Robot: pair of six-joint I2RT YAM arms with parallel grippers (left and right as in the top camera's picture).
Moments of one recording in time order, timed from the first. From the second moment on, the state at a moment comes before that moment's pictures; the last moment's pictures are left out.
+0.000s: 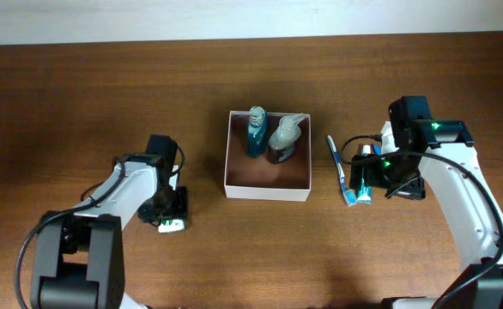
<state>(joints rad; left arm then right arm) -0.14 1.74 0.94 -0.85 0.00 -0.19 -0.01 1.53 1.23 -1.22 -0.10 0.18</state>
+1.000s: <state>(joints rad) -0.62 1.83 1.69 -1.18 0.02 0.42 -0.01 1.54 1.23 -1.22 -0.10 0.18</state>
